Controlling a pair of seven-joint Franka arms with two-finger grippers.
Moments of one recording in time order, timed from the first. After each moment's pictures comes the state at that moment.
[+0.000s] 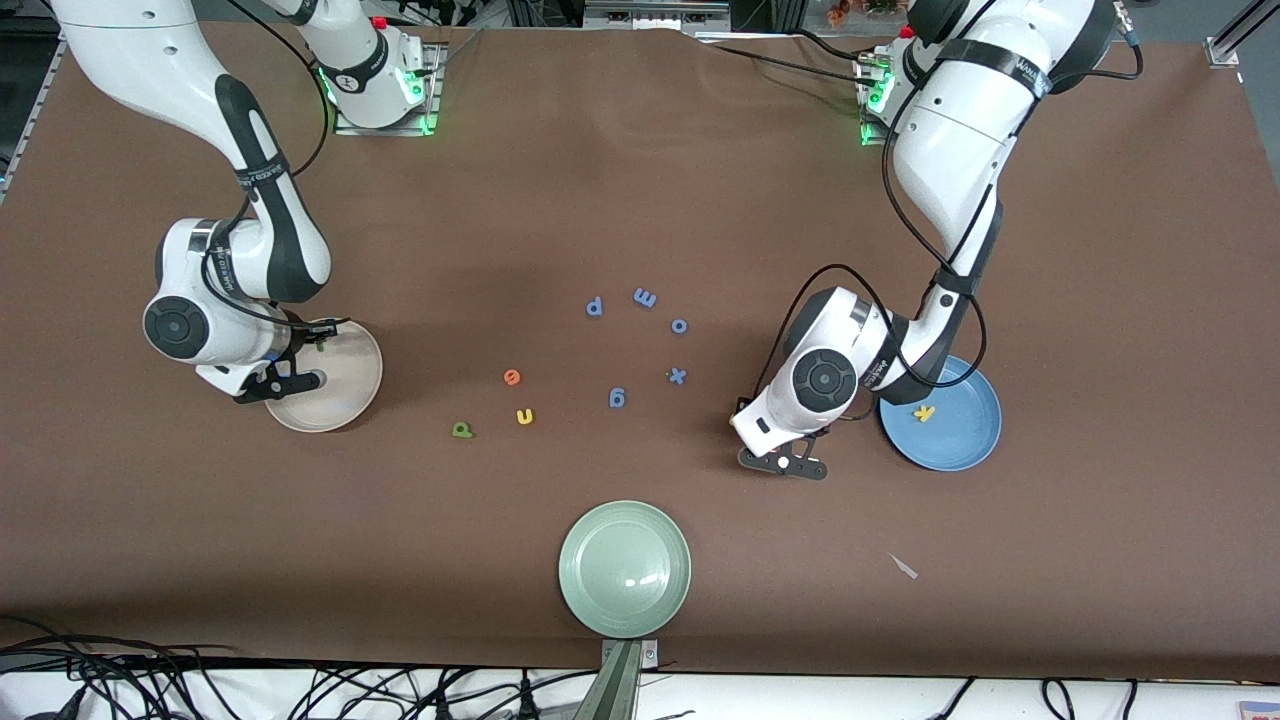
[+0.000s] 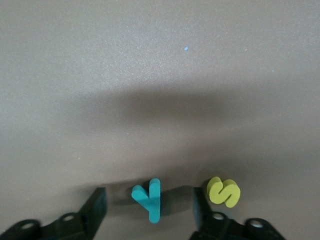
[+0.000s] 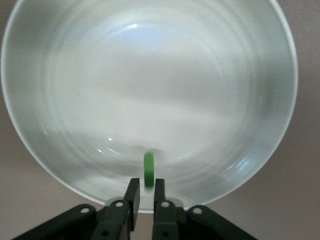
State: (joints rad) left arm -0.32 0.88 -0.14 -1.40 0.10 2.19 -0.30; right arm 0.20 0.46 -0.19 -2.02 -0.01 2.17 -0.21
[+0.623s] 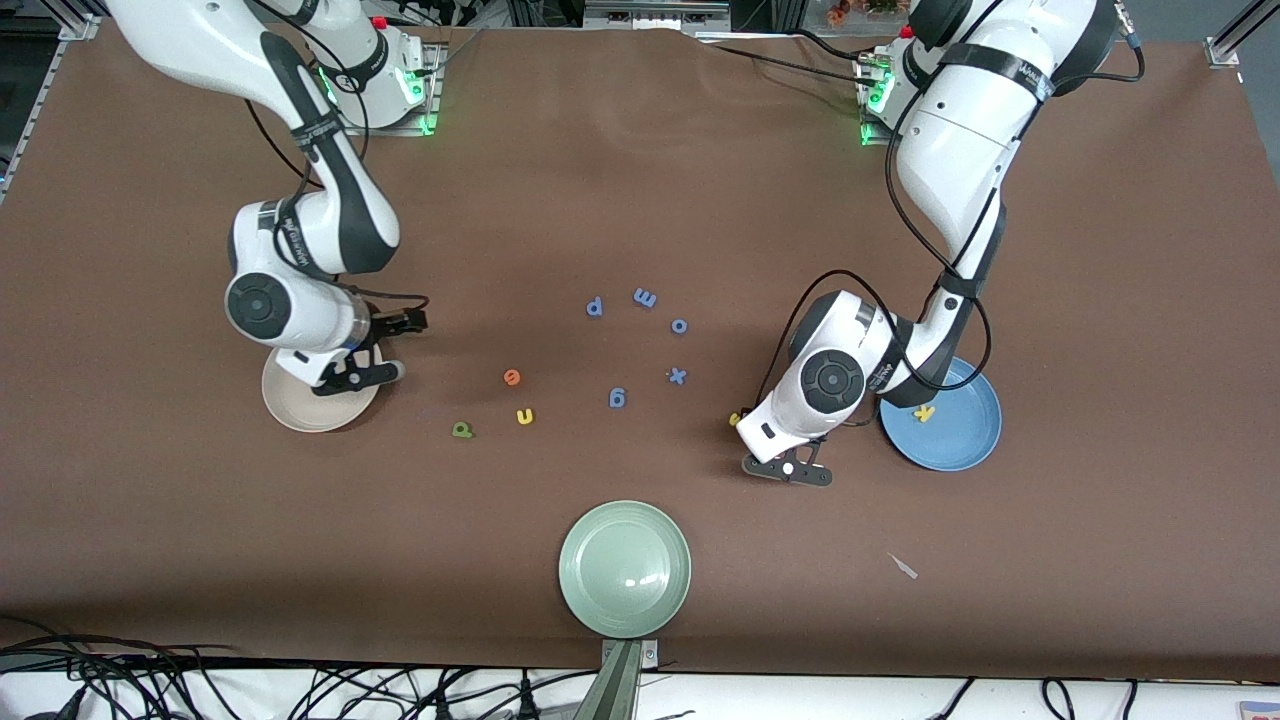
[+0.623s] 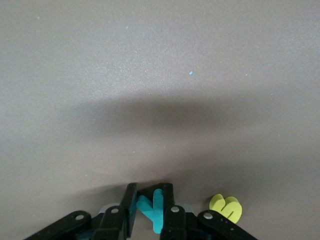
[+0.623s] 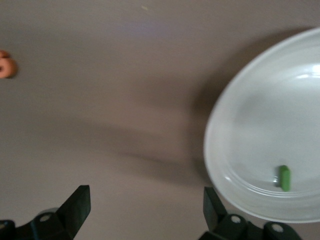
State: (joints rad) left arm -0.31 0.88 -0.14 -1.40 0.10 2.24 -0.30; right arm 0.21 0.40 0.04 -2.00 0.06 2.16 -0.02
